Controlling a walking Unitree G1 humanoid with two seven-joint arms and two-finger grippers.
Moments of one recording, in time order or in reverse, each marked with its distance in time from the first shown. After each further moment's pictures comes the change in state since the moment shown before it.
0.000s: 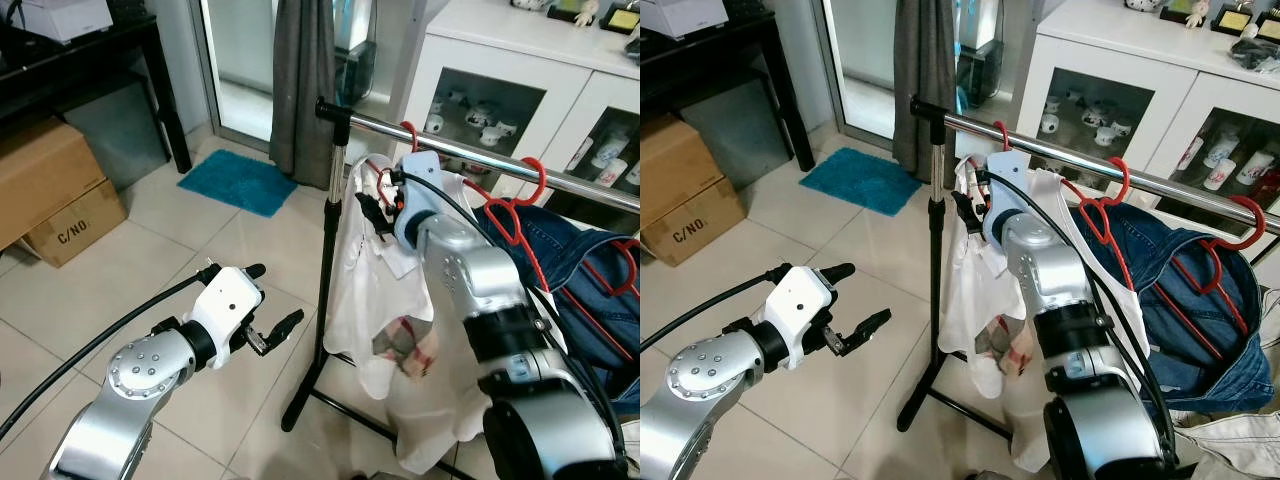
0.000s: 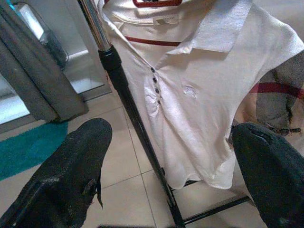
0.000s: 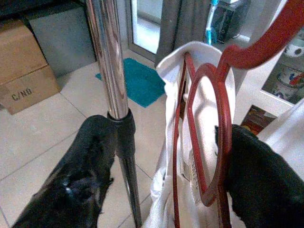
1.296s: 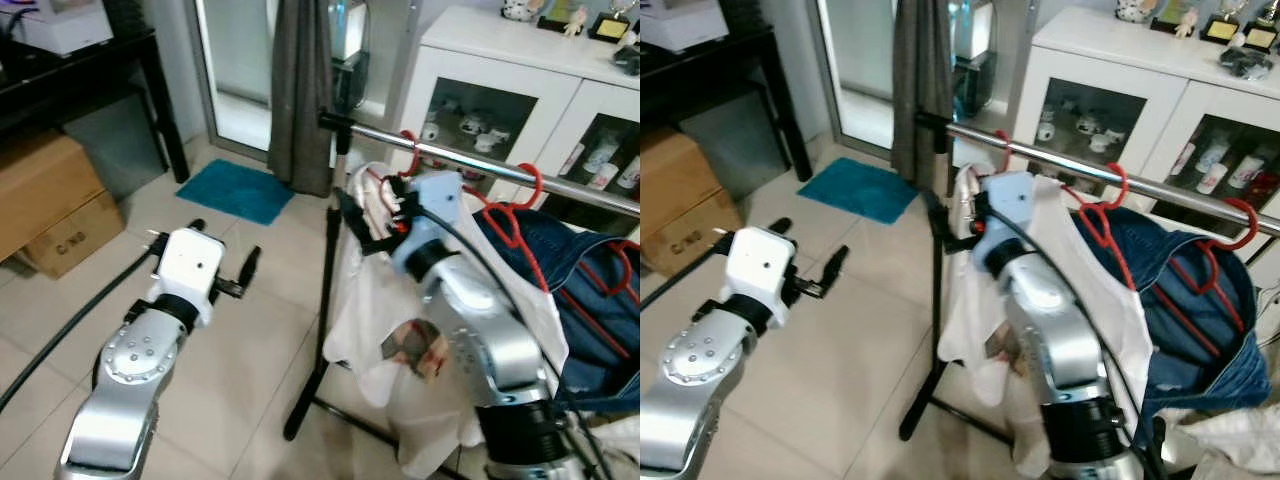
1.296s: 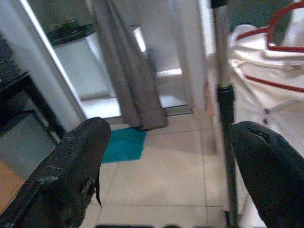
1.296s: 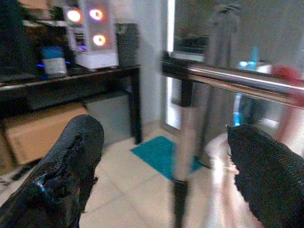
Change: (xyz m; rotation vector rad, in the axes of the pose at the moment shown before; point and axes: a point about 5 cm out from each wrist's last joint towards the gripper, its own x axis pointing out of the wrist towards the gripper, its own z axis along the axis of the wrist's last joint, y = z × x) left arm -0.001 0.030 0.013 -0.048 -0.075 0.454; right arm -0.066 0.028 0.001 0.026 -0.387 0.175
